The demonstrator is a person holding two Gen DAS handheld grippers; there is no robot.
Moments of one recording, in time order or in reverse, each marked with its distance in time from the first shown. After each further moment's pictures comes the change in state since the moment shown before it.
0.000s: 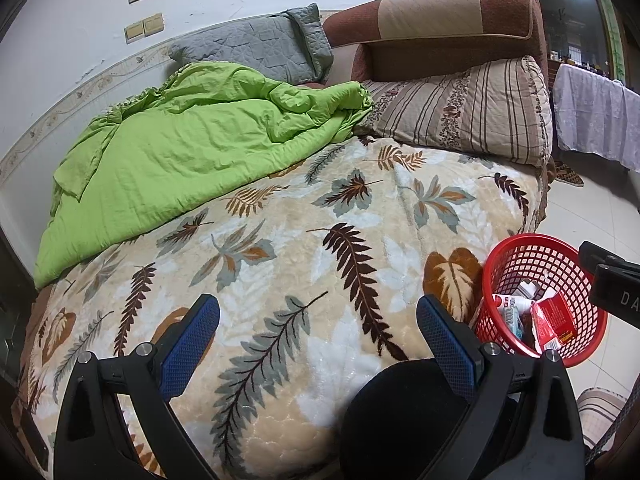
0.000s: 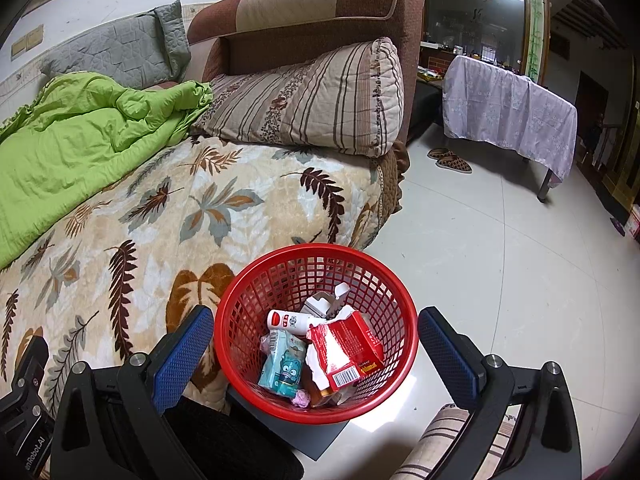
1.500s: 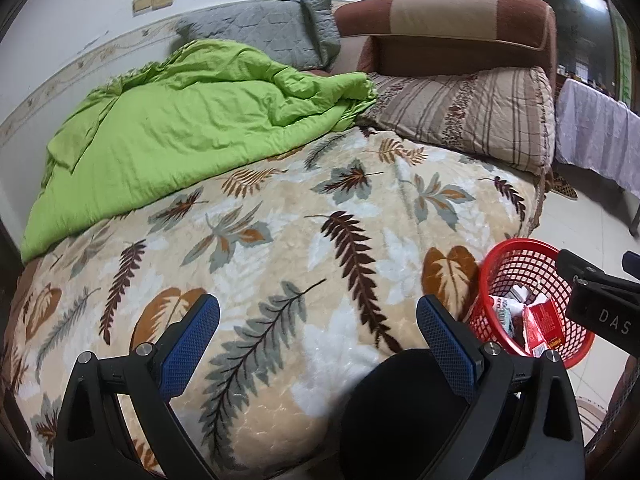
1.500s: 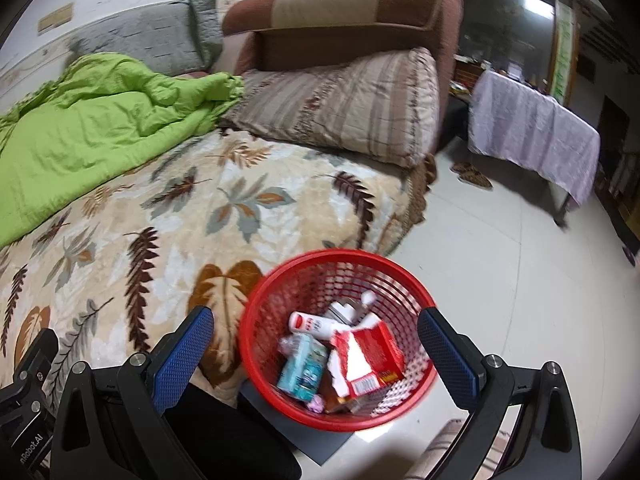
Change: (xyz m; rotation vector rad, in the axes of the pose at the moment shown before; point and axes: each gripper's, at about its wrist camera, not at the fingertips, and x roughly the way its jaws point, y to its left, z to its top) left arm 0.003 0.006 -0.009 -0.082 0.044 -0.029; right arm 0.005 0.028 0.005 -0.115 -0.021 0.077
